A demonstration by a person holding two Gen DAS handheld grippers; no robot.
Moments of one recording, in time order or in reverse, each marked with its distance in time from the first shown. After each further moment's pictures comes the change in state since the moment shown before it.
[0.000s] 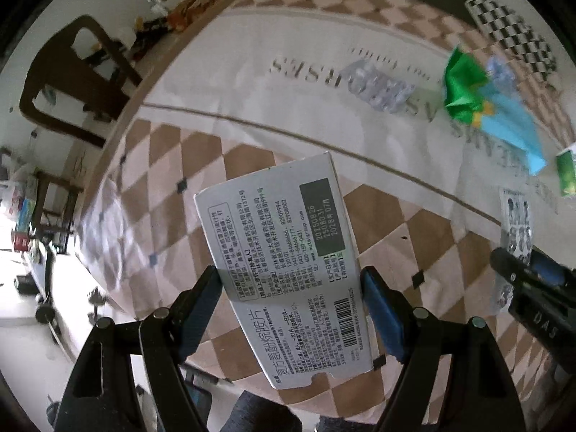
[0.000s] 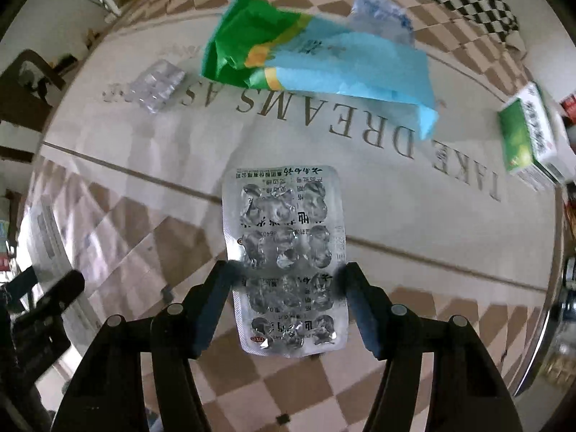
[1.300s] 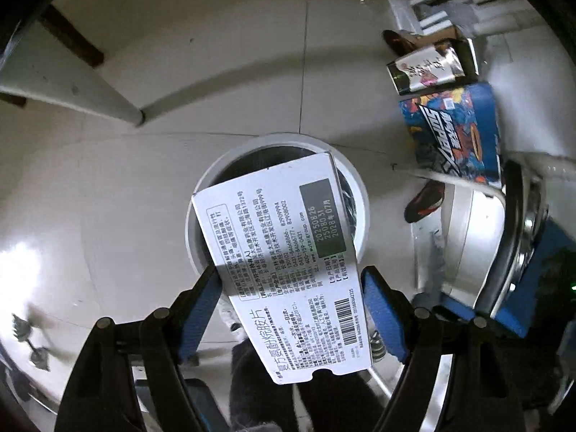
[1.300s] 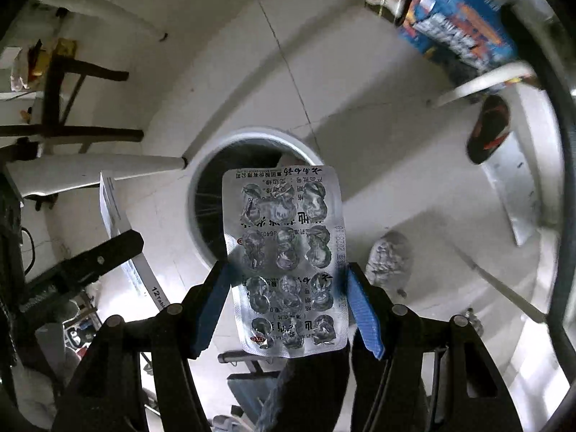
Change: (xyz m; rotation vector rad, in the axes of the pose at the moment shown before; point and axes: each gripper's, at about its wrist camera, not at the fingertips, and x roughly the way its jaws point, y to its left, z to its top) left arm 0.347 0.069 -0.249 0.279 0.431 -0.413; right arm 0.282 0.067 -0.384 0.591 0.245 0.210
